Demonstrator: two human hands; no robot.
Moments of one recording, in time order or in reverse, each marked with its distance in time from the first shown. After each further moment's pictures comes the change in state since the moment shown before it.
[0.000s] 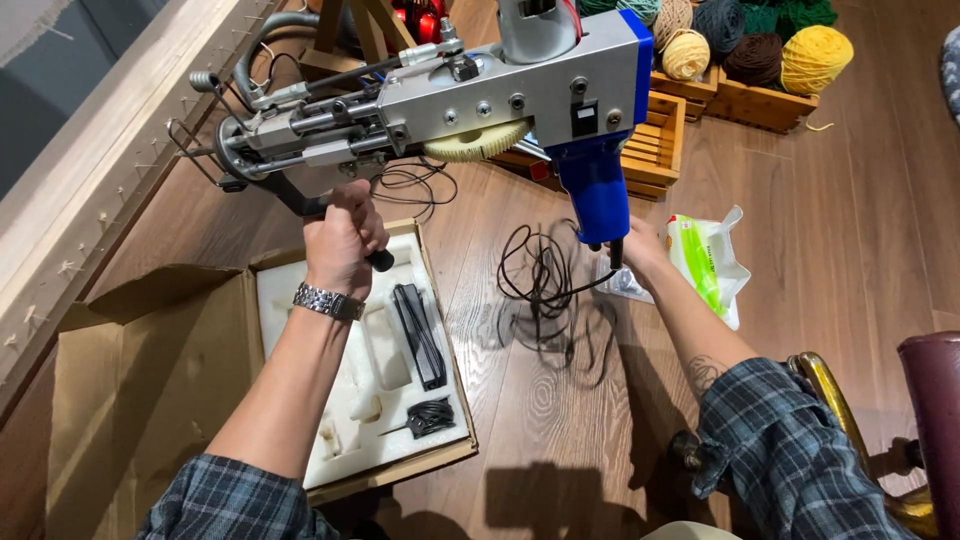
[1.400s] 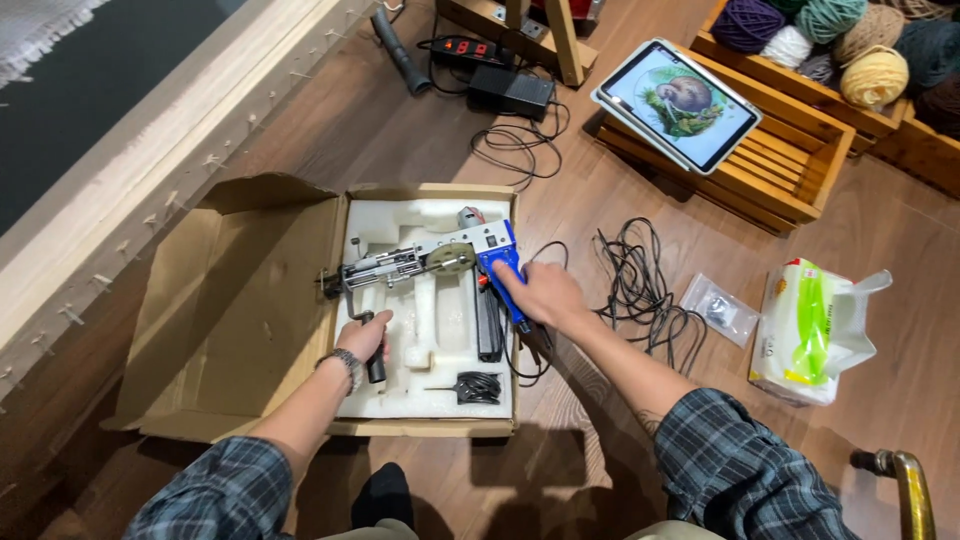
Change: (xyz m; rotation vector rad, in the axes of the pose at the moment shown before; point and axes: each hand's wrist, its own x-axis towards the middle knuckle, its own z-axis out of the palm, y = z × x) left_hand -0.077 -0.163 -0.289 0.615 0.484 -0.809; right_hand -0.168 -0.050 0.219 -1.114 -0.706 -0.093
